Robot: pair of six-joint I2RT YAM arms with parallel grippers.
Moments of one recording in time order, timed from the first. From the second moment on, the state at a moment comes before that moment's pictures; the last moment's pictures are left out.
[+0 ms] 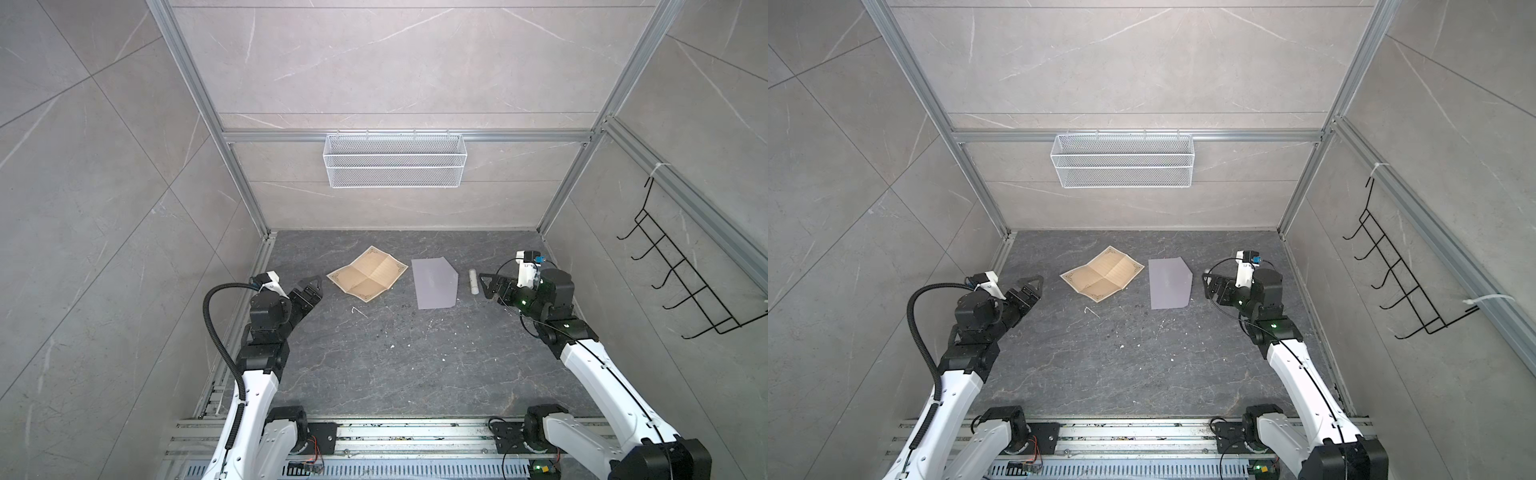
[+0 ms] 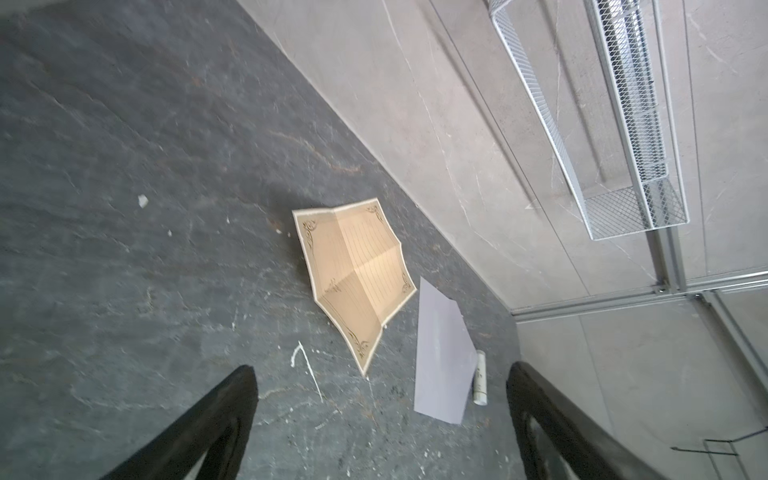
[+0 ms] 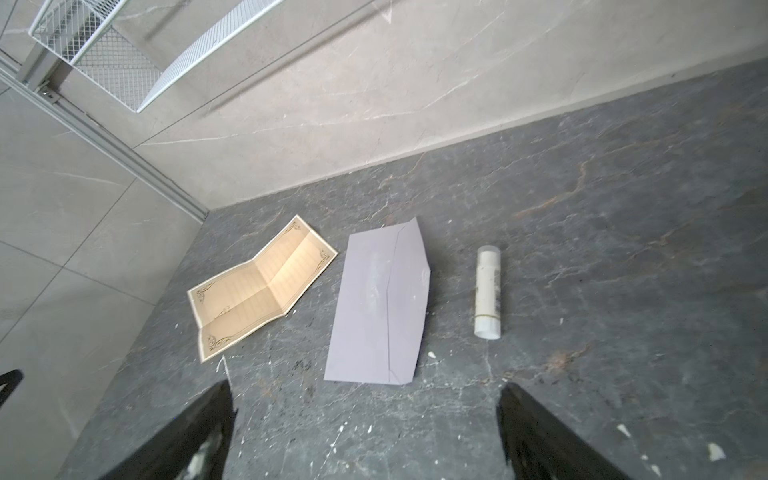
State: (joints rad) left arm 0.00 0.79 0.63 -0.21 0.28 -0.85; right arm 0.08 1.01 0.74 -0.14 -0.34 0.37
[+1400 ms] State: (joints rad) left arm -0.16 1.65 0.61 0.47 0.42 -1.37; right arm 0.08 0.84 0.64 -0.10 -0.48 0.44
